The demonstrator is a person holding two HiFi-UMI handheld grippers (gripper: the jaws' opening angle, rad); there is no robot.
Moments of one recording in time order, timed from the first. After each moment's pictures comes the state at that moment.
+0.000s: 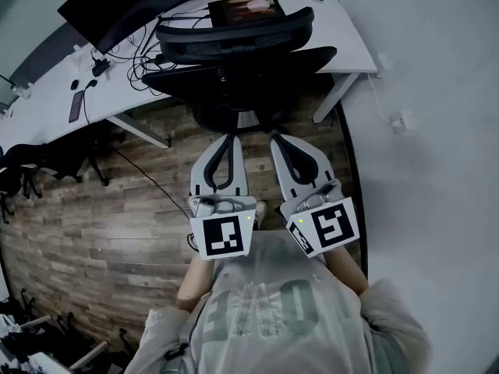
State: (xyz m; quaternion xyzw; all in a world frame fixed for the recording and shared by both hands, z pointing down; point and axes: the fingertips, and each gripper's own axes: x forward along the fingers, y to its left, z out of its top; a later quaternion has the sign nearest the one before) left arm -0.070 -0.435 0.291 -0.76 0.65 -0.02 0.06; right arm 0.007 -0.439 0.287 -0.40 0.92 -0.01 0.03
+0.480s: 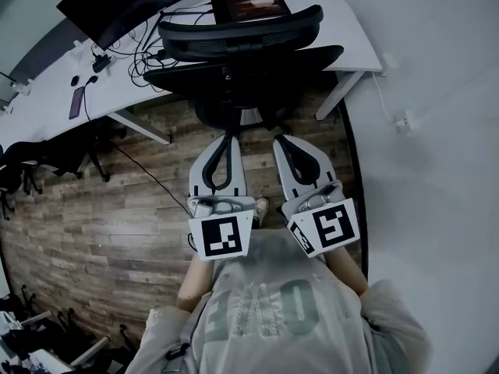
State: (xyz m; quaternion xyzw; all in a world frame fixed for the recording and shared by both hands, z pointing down) left arm -0.085 -0.439 0.299 -0.75 0.66 -0.02 0.05; right arm 0.001 -0.445 0.299 -0.40 0.91 -0.02 0.02
